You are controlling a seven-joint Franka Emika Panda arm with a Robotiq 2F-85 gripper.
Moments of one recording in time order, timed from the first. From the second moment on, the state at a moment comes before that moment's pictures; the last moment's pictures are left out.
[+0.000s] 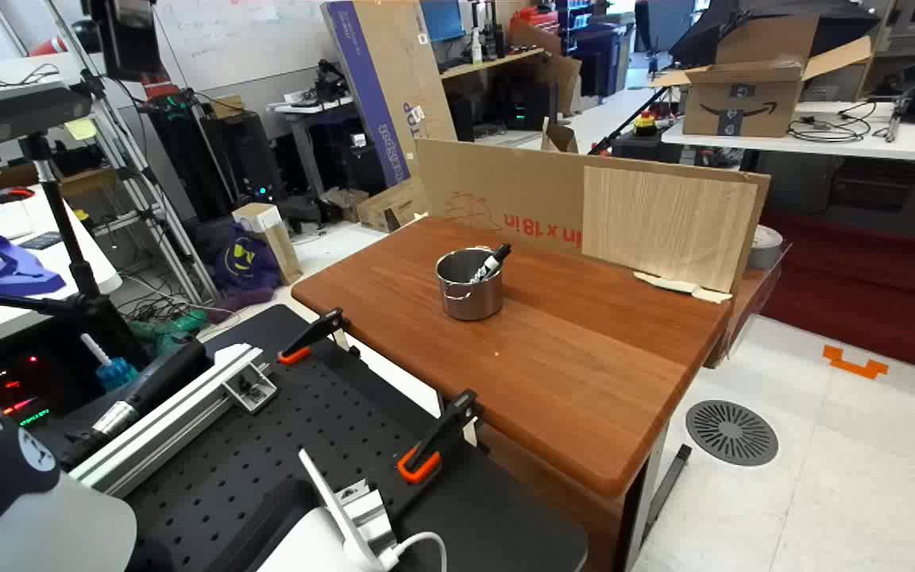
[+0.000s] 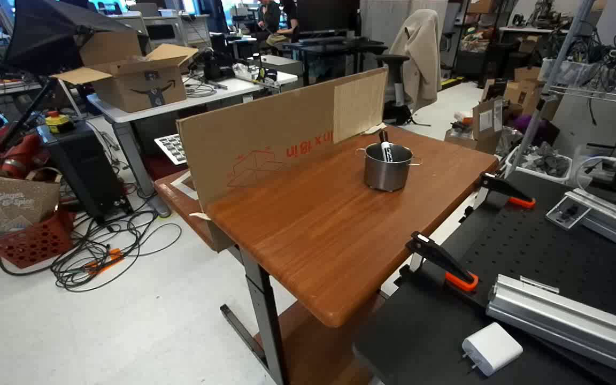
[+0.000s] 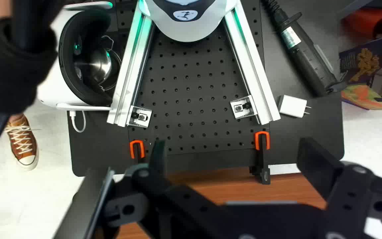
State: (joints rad) arm 0.03 -0.81 0.09 -2.60 0.03 1.51 0.12
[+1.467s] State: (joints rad) arm -0.04 -0.48 0.03 -2.64 0.15 2.22 0.27
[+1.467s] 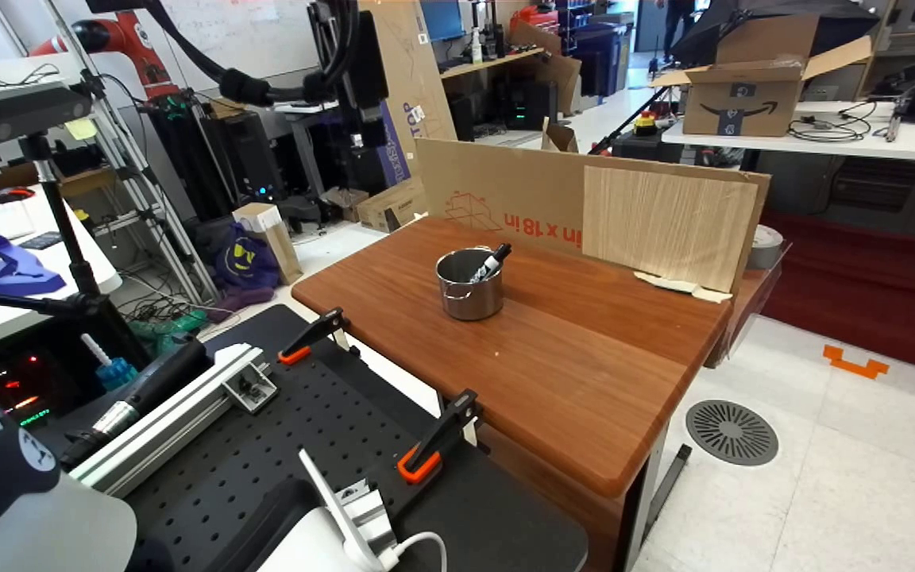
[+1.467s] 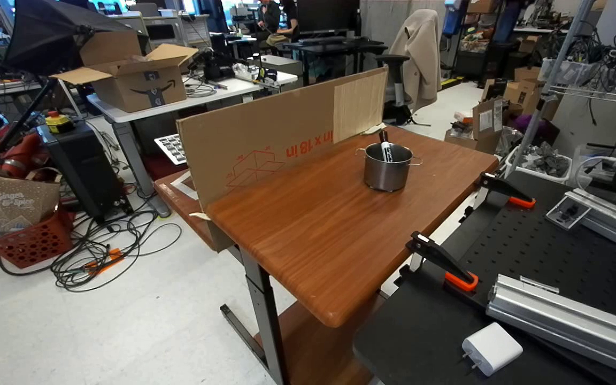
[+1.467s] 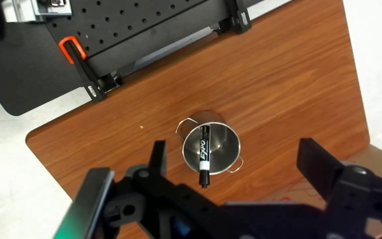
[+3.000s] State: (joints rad) arm -0.03 0.14 -0.01 -2.43 0.36 2.71 0.42
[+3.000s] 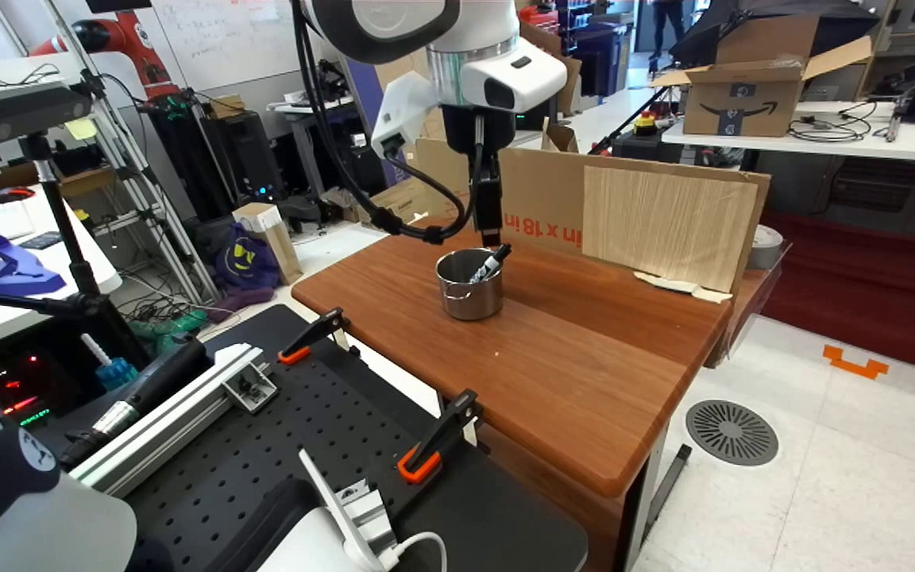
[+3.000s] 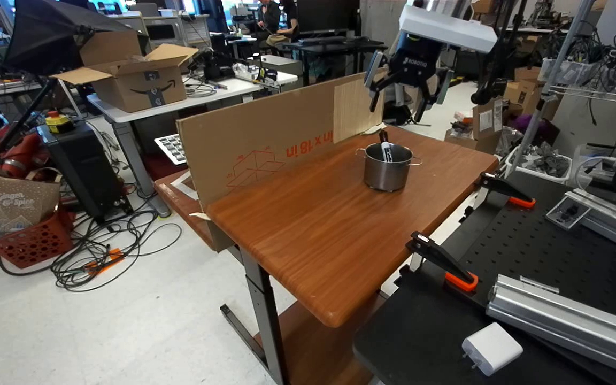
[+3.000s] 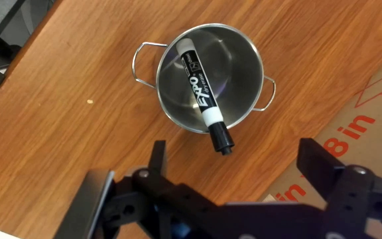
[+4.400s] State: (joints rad) arm 0.01 0.27 -0.06 -2.33 0.27 2.71 0.55
